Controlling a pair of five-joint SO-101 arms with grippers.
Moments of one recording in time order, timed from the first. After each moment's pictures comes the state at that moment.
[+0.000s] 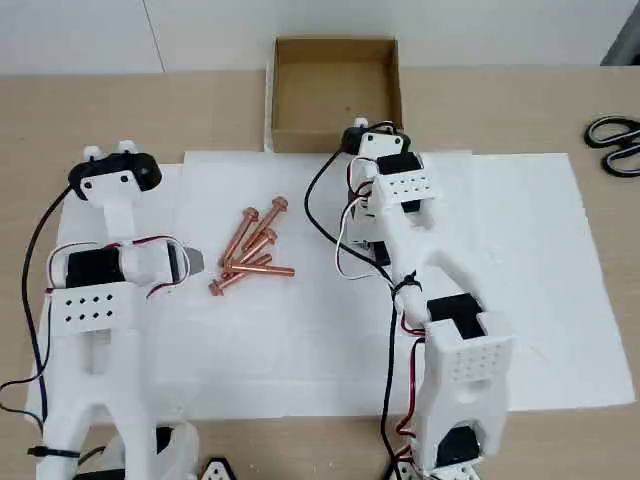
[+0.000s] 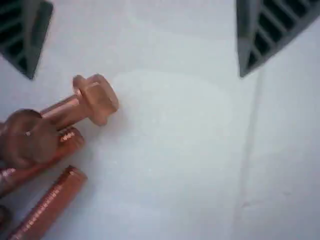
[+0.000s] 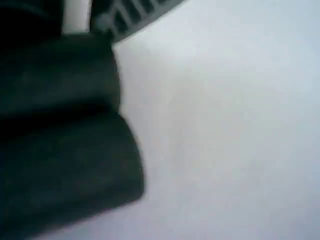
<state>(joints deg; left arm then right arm) -12.0 -29.8 37.9 73.2 8.0 -15.2 29.1 -9.9 74.0 -9.4</state>
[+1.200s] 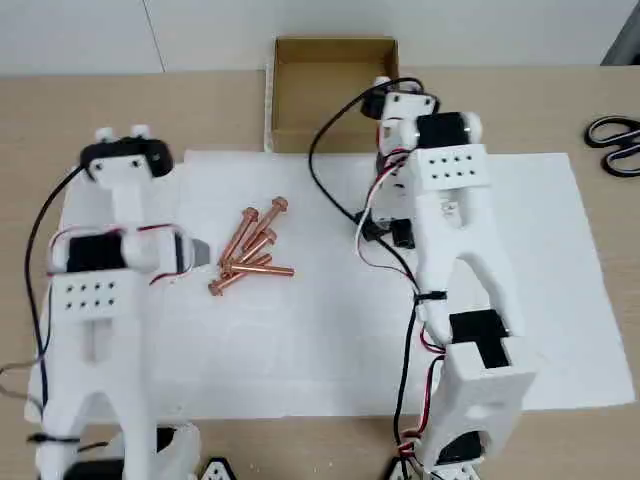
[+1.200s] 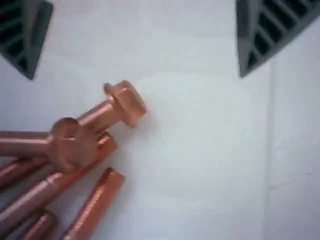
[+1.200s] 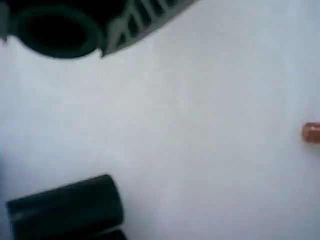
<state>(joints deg) -7.9 -24.7 27.4 79.3 5.1 -10.4 17.8 -25.1 97.7 -3.8</state>
